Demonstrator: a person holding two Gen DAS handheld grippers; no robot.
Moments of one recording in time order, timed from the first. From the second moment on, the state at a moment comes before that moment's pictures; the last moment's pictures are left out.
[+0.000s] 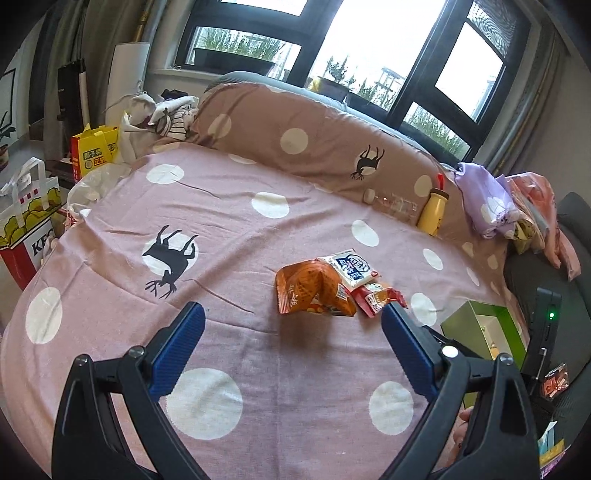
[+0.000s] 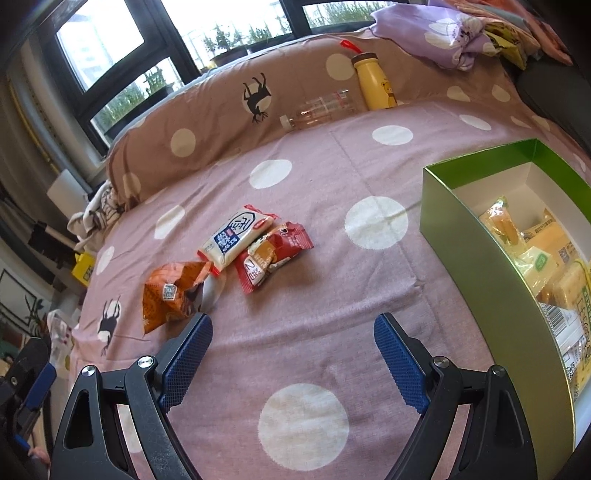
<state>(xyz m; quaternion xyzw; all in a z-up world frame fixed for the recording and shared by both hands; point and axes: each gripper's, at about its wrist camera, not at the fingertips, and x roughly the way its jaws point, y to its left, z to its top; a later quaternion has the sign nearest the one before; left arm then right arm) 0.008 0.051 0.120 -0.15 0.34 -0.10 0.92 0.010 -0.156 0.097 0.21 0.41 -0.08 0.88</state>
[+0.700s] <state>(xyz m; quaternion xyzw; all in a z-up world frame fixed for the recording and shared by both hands) 0.012 0.043 0.112 -0.13 0.37 -0.08 0.92 0.010 -0.161 0.097 0.22 0.41 -0.09 0.88</state>
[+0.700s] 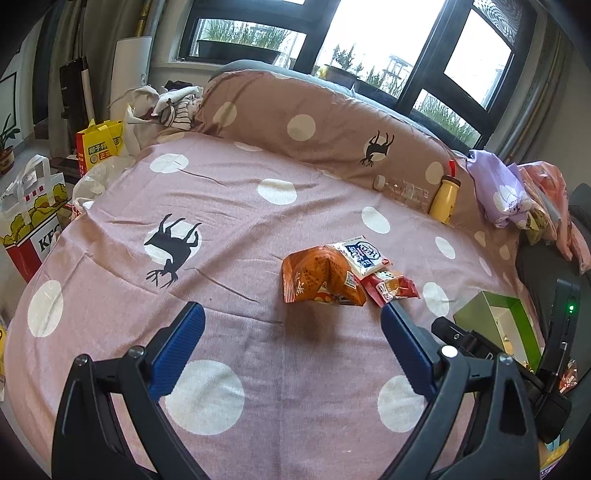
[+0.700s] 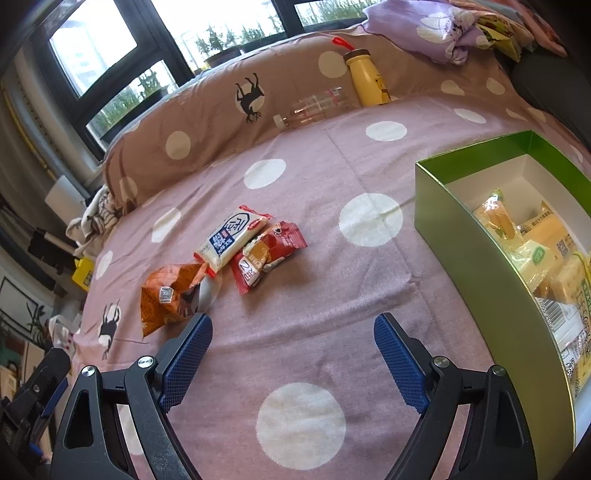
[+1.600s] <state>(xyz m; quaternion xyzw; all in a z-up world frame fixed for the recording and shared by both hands) 0.015 0.036 0.108 -0.09 0.38 -0.06 0.92 0.009 -0.159 0.101 0.20 0.41 -0.08 0.89</state>
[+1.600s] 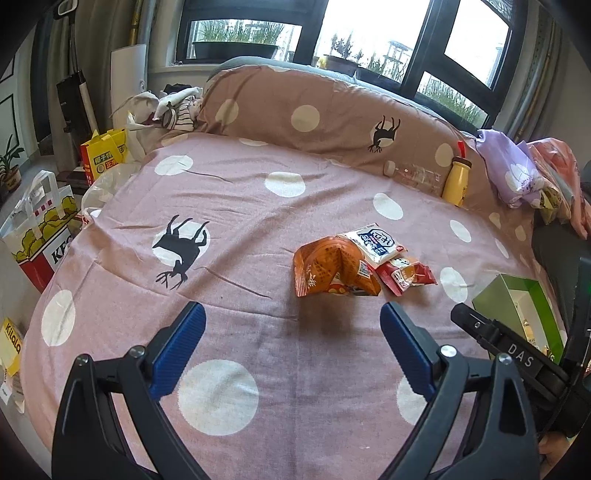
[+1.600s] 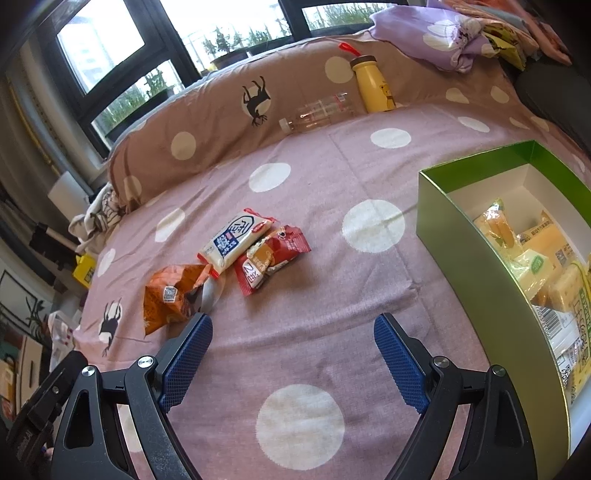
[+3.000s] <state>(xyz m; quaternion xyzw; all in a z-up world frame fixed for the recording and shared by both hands) 0.040 0.043 0.076 -0.08 0.45 -0.04 0.89 0.103 -0.157 0.069 0.20 0.48 -0.01 0.85</state>
